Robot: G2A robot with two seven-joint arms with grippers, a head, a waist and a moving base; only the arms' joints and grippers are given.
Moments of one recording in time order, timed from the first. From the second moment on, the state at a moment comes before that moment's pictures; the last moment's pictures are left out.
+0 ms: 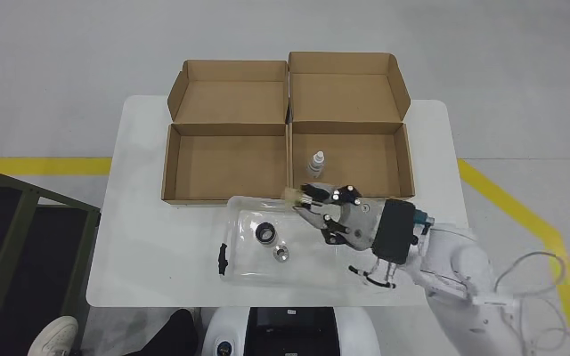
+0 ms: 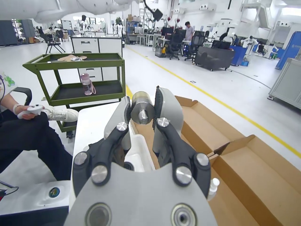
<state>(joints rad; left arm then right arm) -0.42 -0.34 -0.17 -1.17 3.07 0.50 0.07 -1.33 -1.12 1.26 -2.14 -1.04 -0.70 0.01</state>
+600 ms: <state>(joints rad) -0.42 -0.34 -0.17 -1.17 3.07 0.50 0.07 -1.32 -1.13 1.29 -2.14 -1.07 -0.72 -0.25</state>
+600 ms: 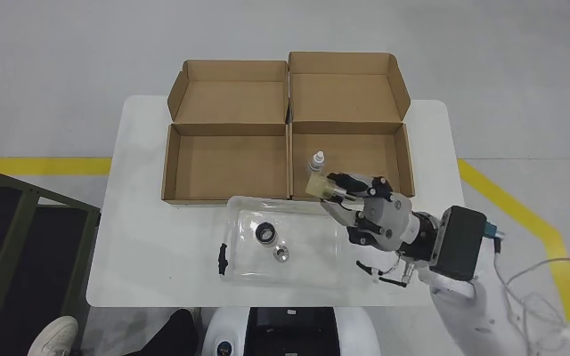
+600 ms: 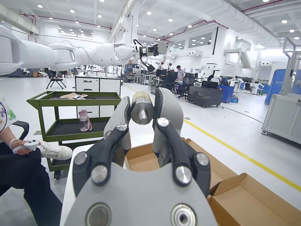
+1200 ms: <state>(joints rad) -0.42 -0.34 -0.17 -1.17 3.07 0.50 0.07 -1.36 -1.11 1.31 -2.01 -1.15 -0.79 -0.05</state>
